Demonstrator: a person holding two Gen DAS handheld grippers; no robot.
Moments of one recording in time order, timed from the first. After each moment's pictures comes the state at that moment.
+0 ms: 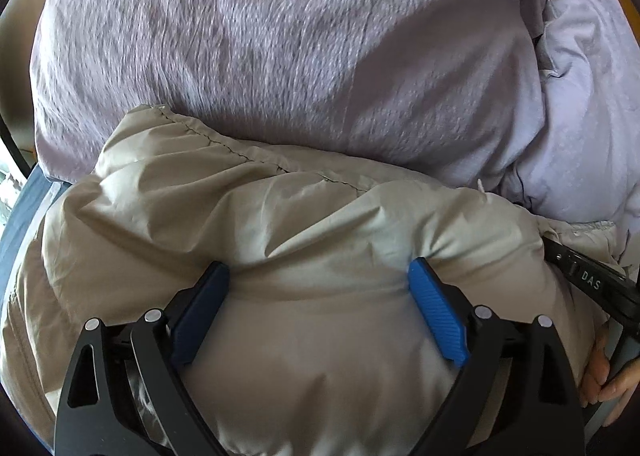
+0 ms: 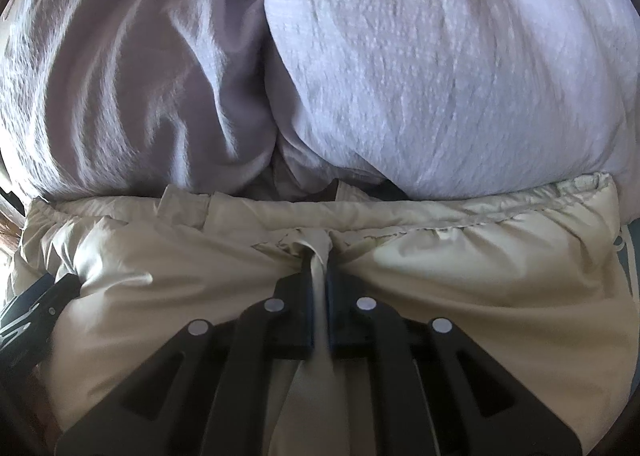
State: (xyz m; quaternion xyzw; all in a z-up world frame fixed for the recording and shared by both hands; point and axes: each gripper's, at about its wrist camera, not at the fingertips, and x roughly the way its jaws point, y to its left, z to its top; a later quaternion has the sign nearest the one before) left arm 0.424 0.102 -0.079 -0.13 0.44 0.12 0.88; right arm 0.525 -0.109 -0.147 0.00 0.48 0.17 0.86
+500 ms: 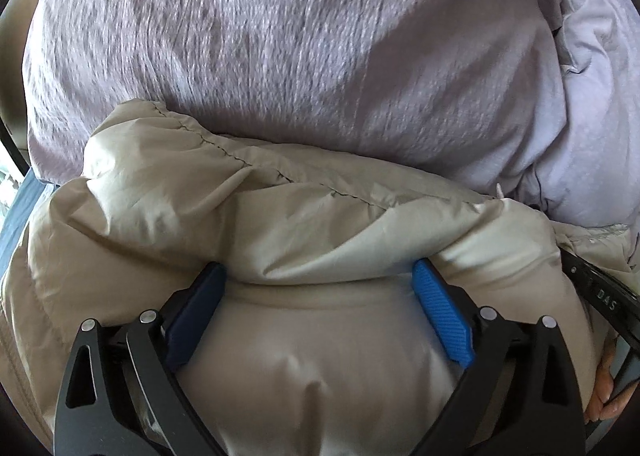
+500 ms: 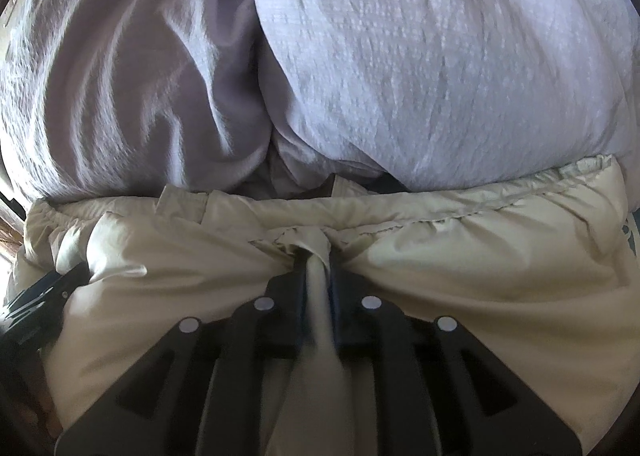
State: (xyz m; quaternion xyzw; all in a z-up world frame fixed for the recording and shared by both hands) left arm 0.450 0.099 -0.103 -0.13 0.45 0.13 0.87; right arm 0.510 -0.124 -0.167 0.02 0.47 0.16 0.87
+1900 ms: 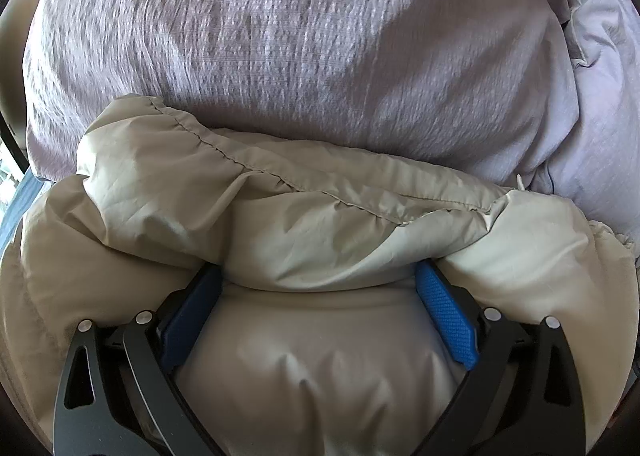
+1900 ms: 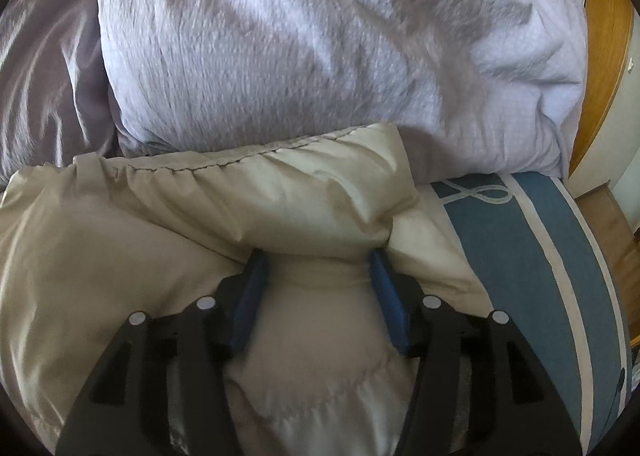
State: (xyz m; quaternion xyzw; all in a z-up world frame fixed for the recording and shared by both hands) left arm 0.454 0.108 -0.145 -0.13 0.44 0.14 0.88; right arm 0.468 -0.255 -0.194 -0.03 0.41 0.01 0.91
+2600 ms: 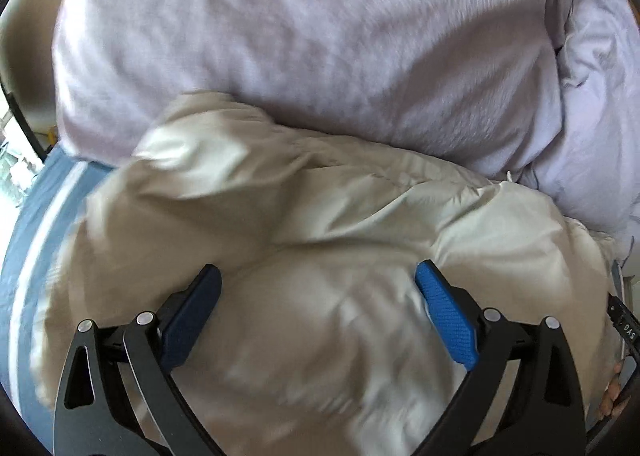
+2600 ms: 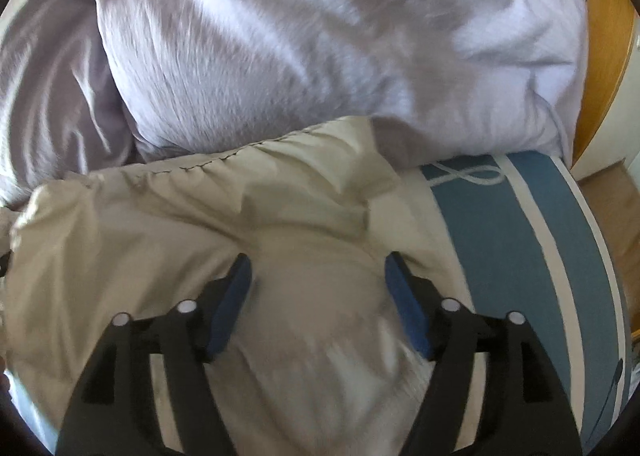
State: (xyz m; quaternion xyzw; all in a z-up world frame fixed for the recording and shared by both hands) left arm 0.392 0.125 -0.103 -0.15 0.46 0.14 0.86; right arm 0.456 -0.289 -0.163 0.02 0.46 0.04 0.89
